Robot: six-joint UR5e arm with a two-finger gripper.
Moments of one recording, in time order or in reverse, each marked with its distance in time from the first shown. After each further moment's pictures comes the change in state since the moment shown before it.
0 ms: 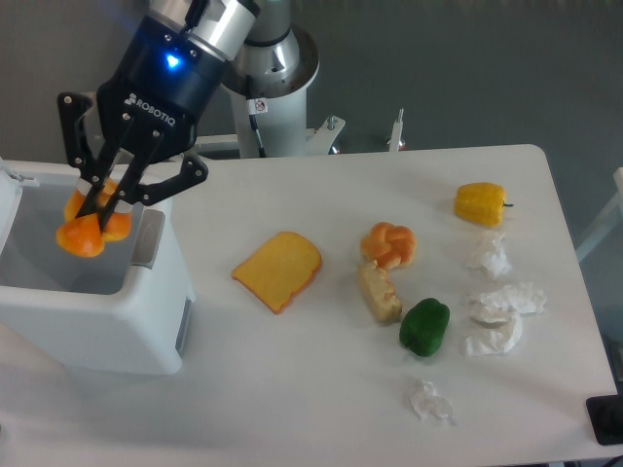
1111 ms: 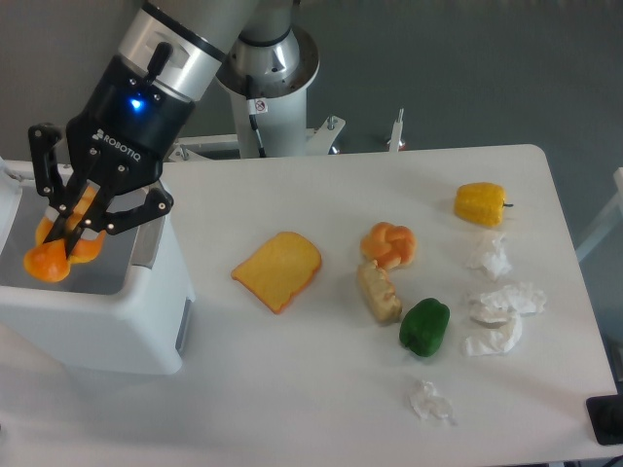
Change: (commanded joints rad) arm -0.038 -0.035 -0.023 0.017 0.002 0.002
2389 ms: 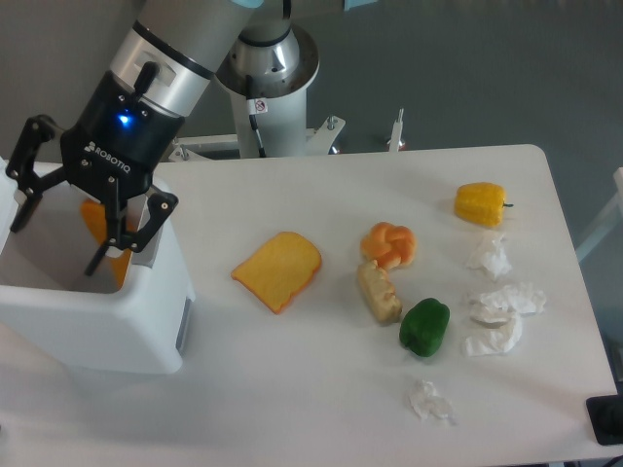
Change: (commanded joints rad) arm -0.012 0.006 -0.029 0.005 0.002 0.061
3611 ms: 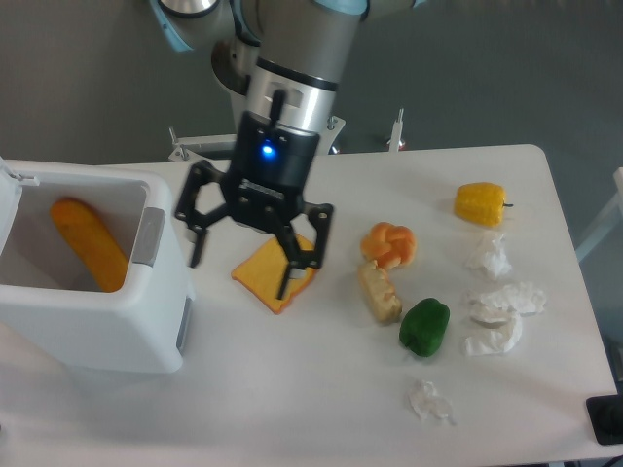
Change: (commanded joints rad) arm 0.181 -0.020 -0.032 -0.044 0.369 0.487
